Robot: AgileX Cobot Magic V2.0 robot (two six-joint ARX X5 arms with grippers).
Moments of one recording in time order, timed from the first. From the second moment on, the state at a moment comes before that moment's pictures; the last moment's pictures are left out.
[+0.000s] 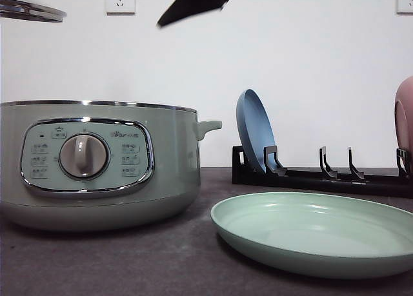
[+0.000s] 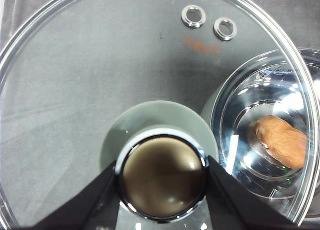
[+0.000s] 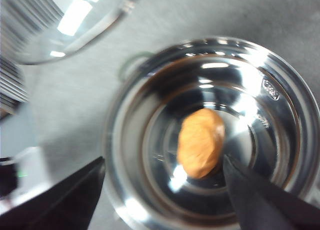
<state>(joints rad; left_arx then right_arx) -0.02 1.44 1.92 -1.41 -0.06 0.03 0.72 1.86 1.93 -0.86 -0.42 -0.01</state>
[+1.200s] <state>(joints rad) -0.02 1.44 1.92 -1.41 -0.06 0.03 0.82 2.22 1.98 -0.74 -0.18 -0.05</state>
